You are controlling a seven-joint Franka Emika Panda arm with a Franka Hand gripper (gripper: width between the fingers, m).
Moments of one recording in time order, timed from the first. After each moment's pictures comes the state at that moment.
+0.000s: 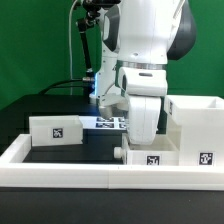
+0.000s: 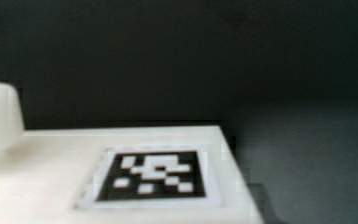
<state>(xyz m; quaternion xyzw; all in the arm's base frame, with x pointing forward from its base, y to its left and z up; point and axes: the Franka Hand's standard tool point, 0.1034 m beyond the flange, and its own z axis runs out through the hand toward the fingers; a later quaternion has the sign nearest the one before) 0.545 -0.004 0.011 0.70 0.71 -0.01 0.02</state>
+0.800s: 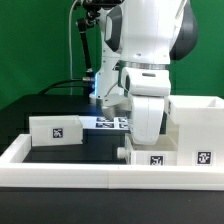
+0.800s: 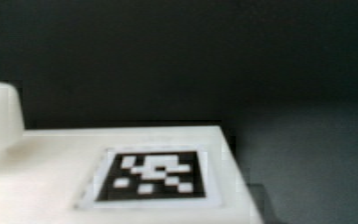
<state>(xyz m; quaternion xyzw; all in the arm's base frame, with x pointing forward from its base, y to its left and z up) 0.545 0.000 0.010 0.70 0.71 -0.01 0.02</state>
